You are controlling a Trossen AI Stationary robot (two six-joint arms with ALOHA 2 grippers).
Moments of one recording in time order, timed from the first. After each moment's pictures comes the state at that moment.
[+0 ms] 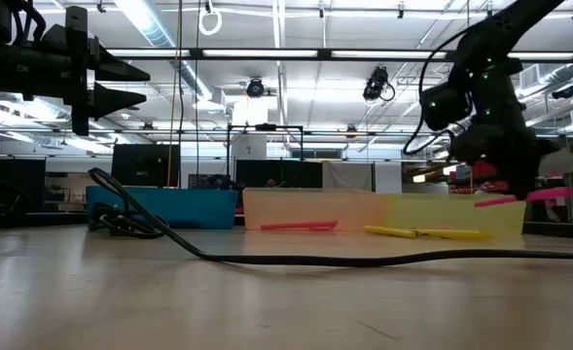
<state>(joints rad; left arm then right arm) -0.08 0.14 0.01 0.28 -0.68 -0.46 -0.70 1.36 0.79 -1.18 -0.12 0.41</state>
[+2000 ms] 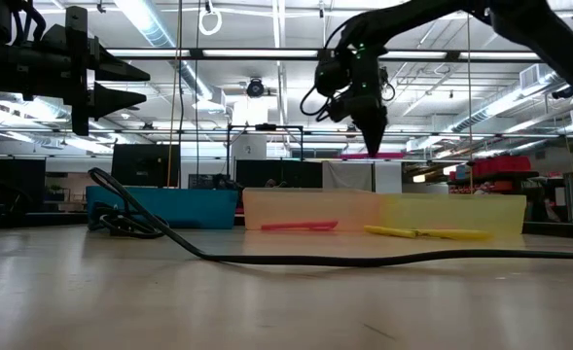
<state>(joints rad) -0.08 0.14 0.01 0.28 -0.68 -0.46 -0.64 2.09 2.05 -1.54 0.07 -0.22</state>
